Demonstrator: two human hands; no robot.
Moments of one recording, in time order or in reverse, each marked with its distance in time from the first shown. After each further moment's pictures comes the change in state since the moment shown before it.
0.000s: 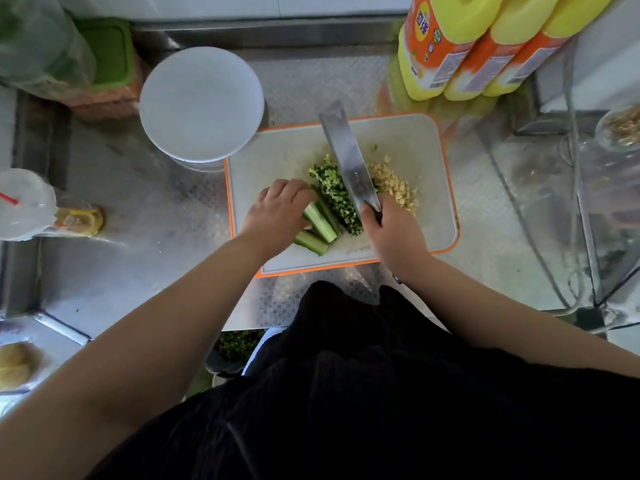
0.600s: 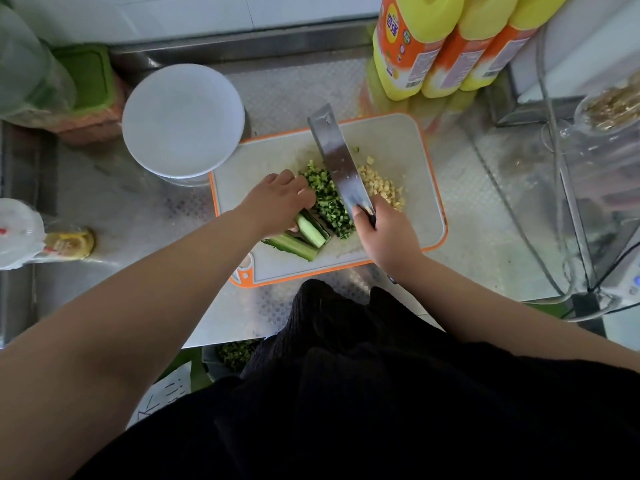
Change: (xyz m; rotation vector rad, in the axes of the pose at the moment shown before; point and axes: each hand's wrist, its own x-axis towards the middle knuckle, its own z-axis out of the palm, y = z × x) left_hand 0.052 -0.001 -0.022 0.249 -0.350 0.272; right_hand -0.003 0.012 -0.005 0.030 0.073 -0.024
